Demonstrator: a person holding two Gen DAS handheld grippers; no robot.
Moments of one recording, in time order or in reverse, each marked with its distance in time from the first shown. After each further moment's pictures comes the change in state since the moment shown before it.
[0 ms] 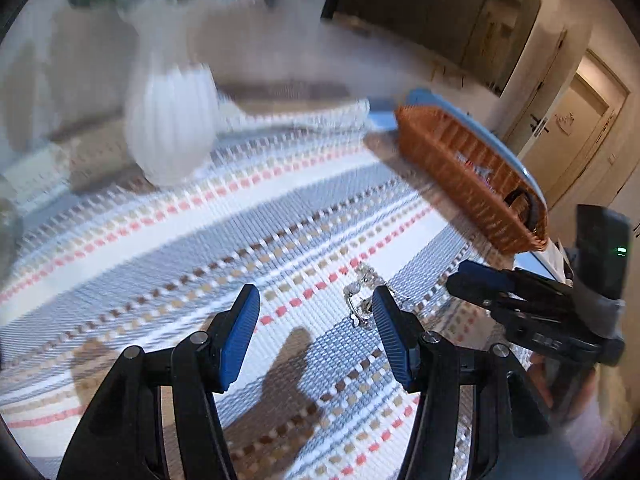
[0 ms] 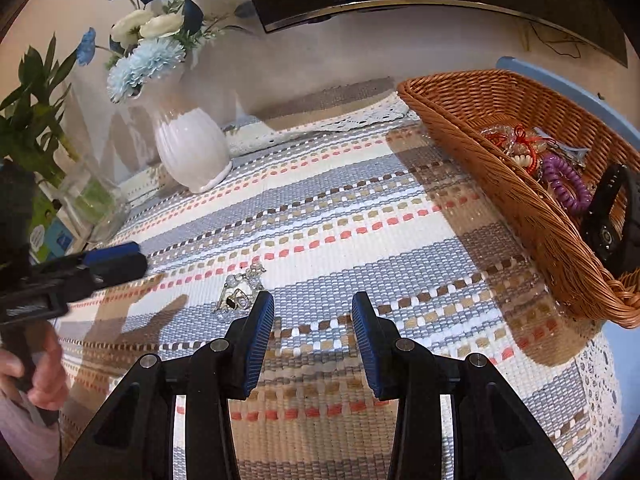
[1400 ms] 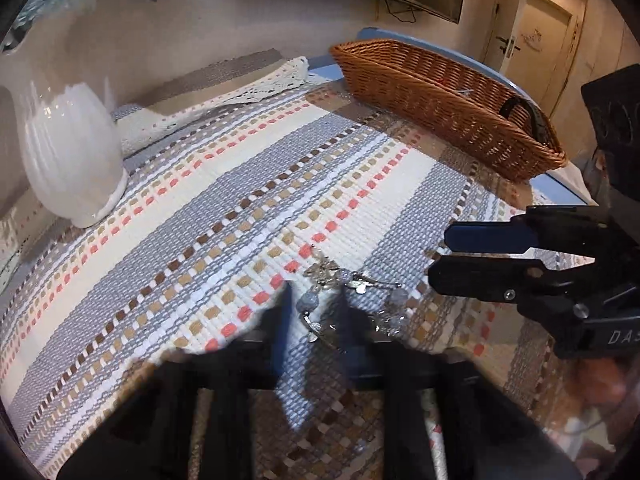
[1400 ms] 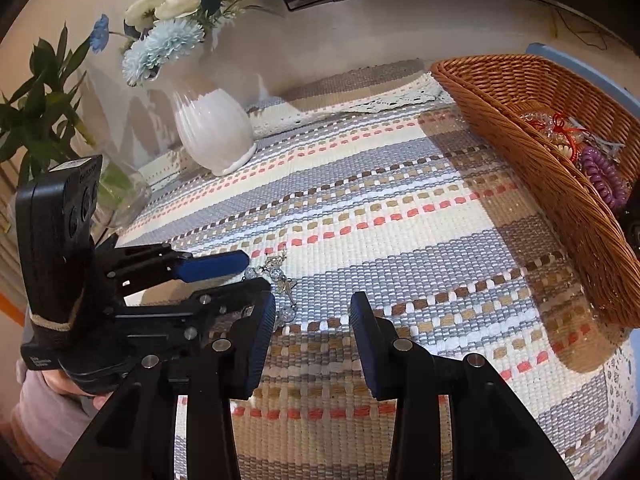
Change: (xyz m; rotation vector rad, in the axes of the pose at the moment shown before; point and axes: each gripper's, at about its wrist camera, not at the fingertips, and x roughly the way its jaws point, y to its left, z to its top) left arm 0.054 -0.053 -0.010 0.292 0.044 0.037; right arm 0.010 0.010 -0.003 -0.014 0.059 0.095
